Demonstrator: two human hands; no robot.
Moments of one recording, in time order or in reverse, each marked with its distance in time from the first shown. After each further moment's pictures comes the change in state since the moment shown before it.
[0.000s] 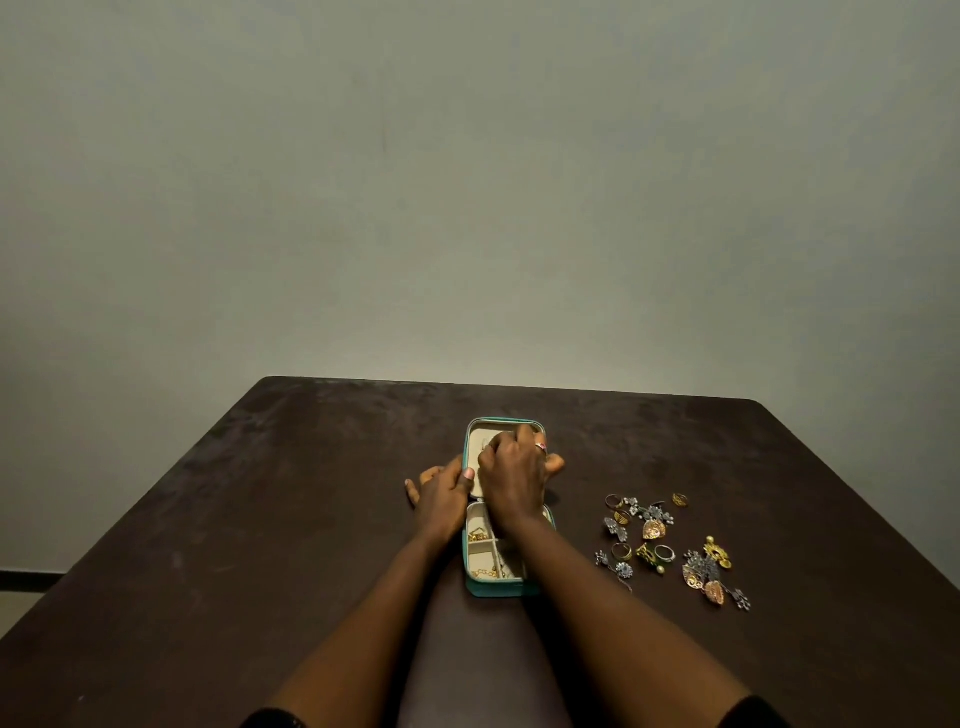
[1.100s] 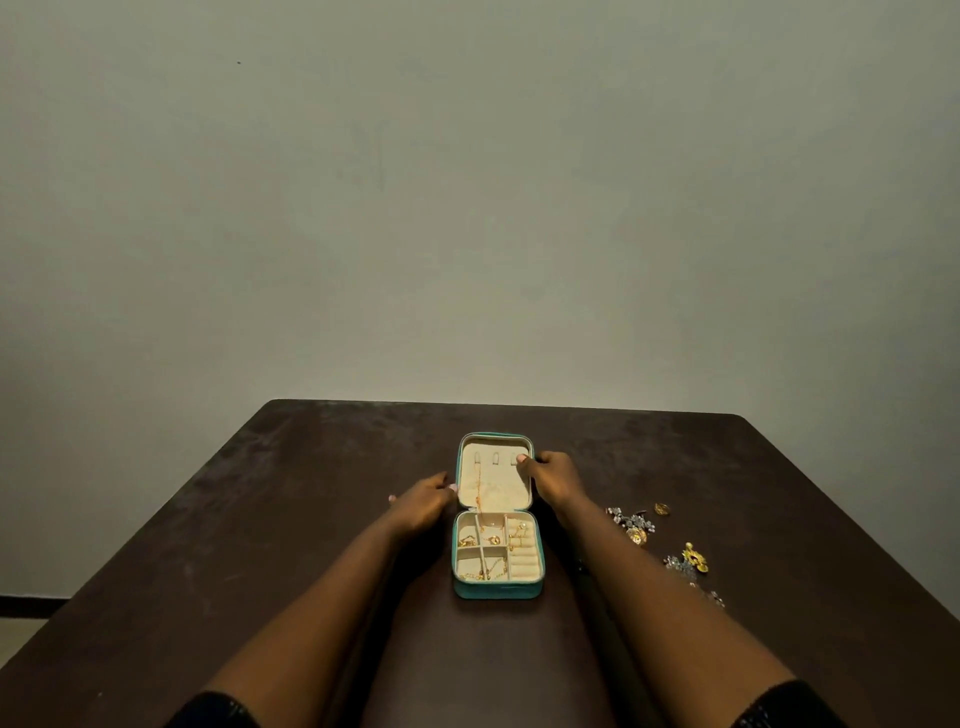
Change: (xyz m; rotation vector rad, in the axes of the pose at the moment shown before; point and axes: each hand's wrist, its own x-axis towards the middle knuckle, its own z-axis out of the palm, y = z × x) left_hand -0.007 0.013 -0.044 -0.061 -0.352 -0.122; right_hand 0.030 0.057 -0.037 0.614 -0.409 0.341
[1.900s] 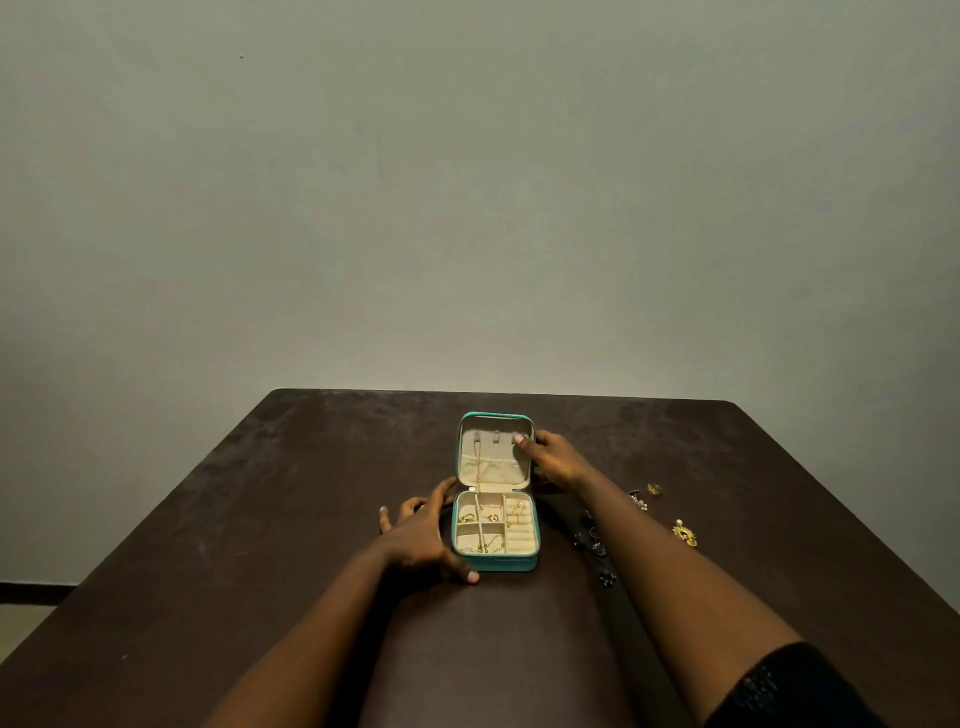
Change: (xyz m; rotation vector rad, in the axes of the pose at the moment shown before) left_hand -0.049 -0.017 0.019 0.373 -0.089 0.056; right_hand -0.030 -0.017 -0.021 -0.036 -0.233 -0.040
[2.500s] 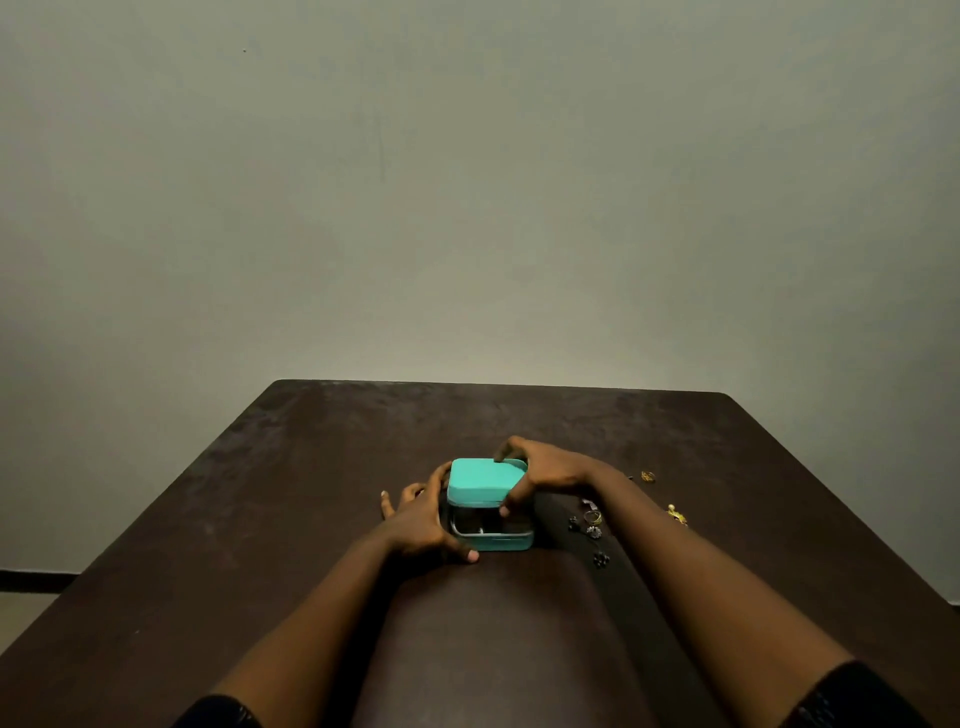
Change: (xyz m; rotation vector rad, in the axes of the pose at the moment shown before) left_hand -0.006 -0.003 0.007 -0.063 0.117 0.043; right_hand -0.029 -0.008 -0.004 -0.545 -0.347 -0.129
